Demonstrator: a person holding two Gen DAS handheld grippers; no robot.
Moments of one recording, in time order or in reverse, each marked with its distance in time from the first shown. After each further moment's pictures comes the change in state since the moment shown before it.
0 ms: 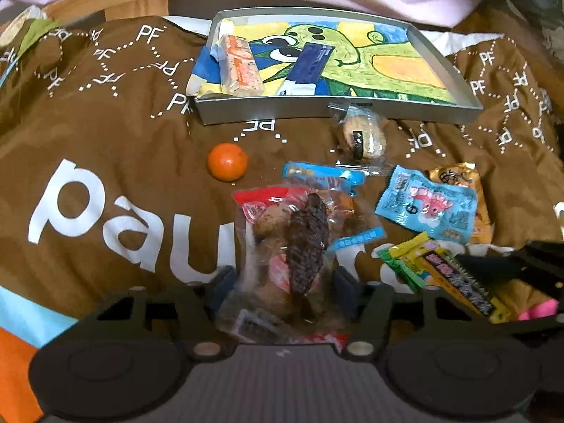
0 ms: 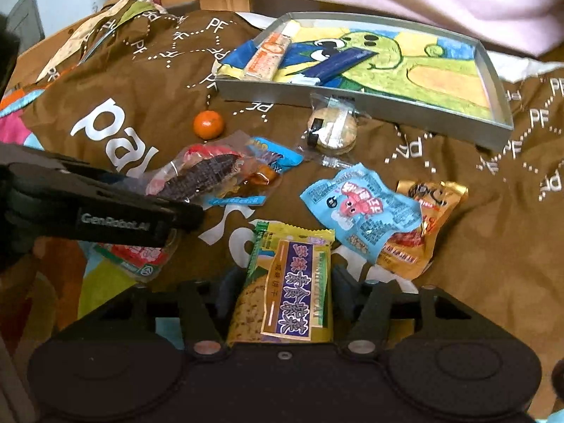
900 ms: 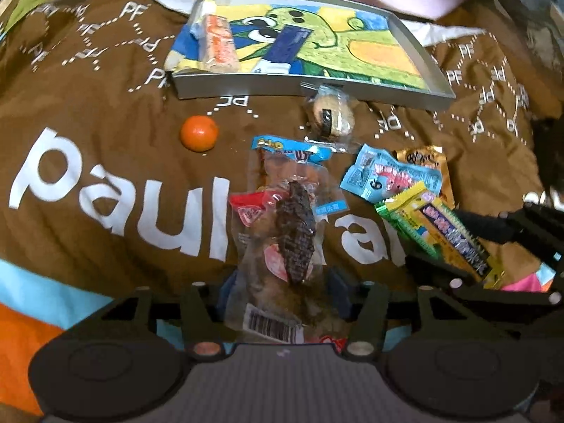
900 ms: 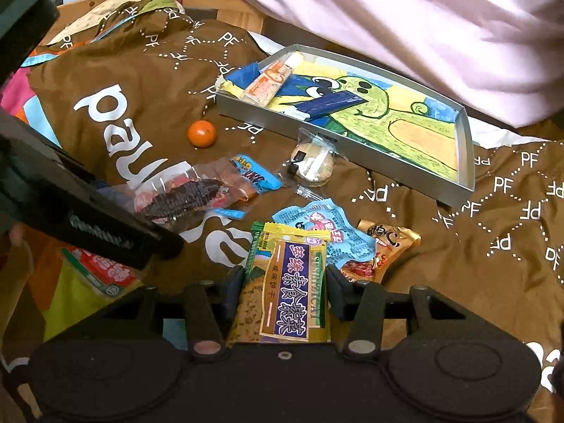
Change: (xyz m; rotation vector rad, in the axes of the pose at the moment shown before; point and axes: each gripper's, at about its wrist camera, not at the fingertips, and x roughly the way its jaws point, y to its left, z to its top) left arm -0.007 -0.009 -0.005 -0.005 0.063 -0.083; right arm -0.024 0.015 -0.007 -0.207 -0.092 -0.161
